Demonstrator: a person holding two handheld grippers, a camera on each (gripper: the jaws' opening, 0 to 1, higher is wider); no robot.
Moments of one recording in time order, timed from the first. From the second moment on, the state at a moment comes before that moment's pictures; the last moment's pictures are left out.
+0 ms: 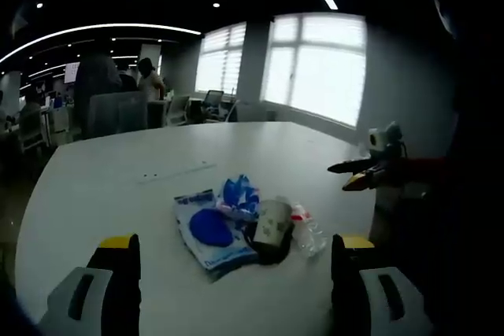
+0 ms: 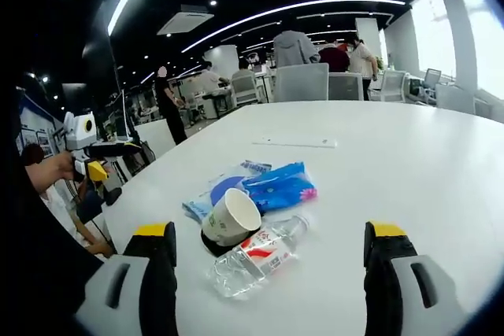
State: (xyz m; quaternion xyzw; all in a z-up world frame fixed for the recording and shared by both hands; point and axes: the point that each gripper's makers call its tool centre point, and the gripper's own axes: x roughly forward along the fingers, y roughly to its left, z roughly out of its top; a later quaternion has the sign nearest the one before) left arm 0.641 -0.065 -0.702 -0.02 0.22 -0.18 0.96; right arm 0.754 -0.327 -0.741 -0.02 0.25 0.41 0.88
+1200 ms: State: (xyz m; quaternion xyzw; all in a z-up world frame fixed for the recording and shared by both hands) left arm 0.634 -0.058 -0.699 -0.03 0.21 -0.15 0.97; right arm 0.751 -0.243 -0.743 -0.05 0.27 0.55 0.79
